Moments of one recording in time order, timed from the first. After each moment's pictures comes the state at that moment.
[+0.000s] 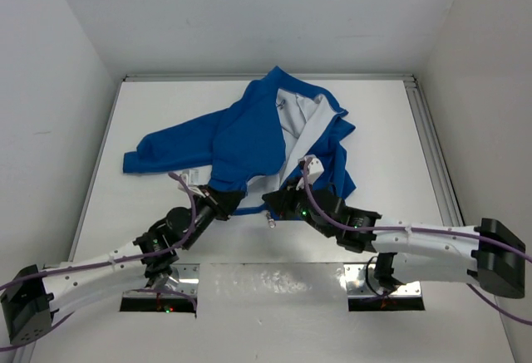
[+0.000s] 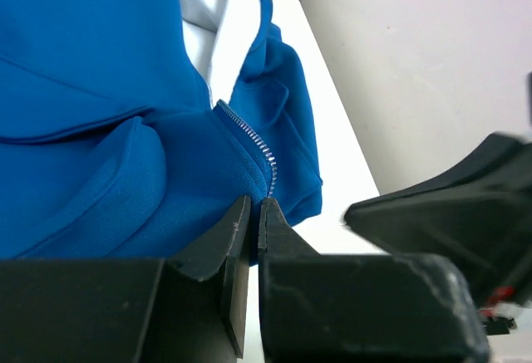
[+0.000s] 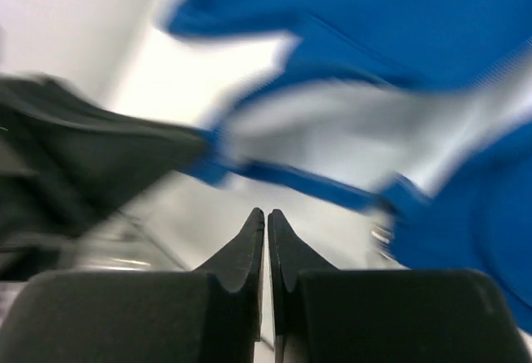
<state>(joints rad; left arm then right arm) -0.96 0.58 0.13 0.38 -0.42 -0.84 1.16 1.07 0.49 0.24 0.40 0.71</state>
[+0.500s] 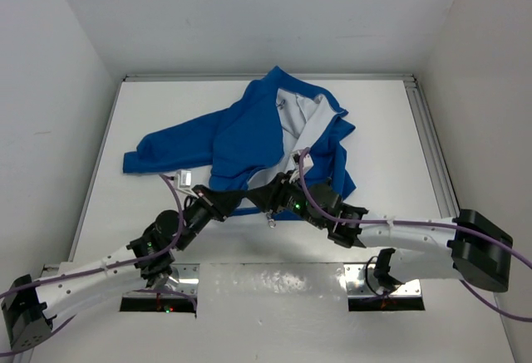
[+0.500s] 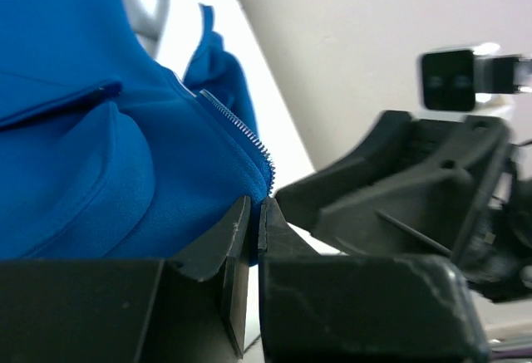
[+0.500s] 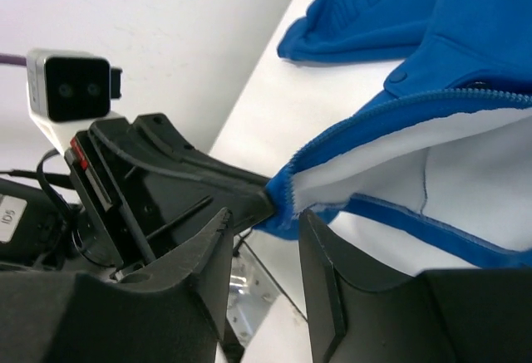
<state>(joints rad) -0.96 0.50 0.12 0.39 -0.34 -0.89 1.10 1.19 0.48 0.60 0.19 0.82</state>
